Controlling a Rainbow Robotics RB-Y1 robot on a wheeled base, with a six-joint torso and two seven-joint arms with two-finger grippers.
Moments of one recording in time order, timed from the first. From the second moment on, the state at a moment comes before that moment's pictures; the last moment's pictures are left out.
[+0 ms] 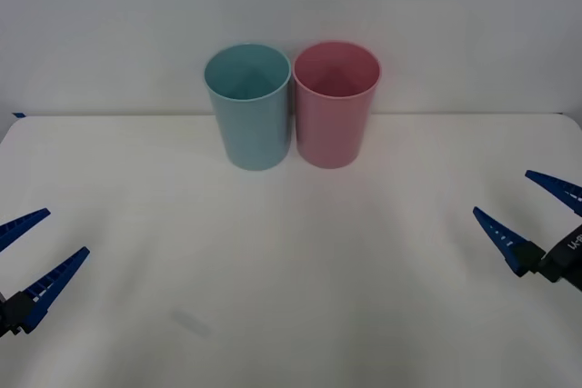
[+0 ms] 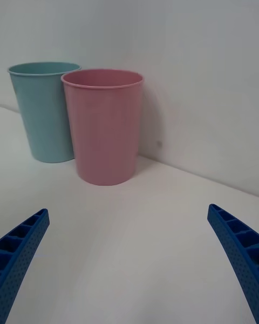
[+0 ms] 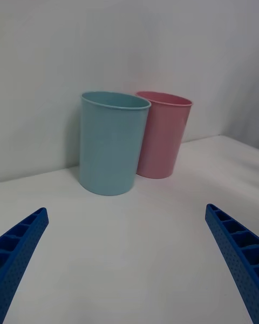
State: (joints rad) right arm 0.28 -0.36 -0.46 -1.82 1.27 -0.98 -0.06; left arm 0.35 0.40 0.52 -1.66 -0.96 -1.22 0.00
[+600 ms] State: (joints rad) right arm 0.44 -0.34 -0.55 -1.83 1.16 -1.16 -0.03; left arm 0.35 0.40 0.52 -1.66 -0.96 -1.22 0.00
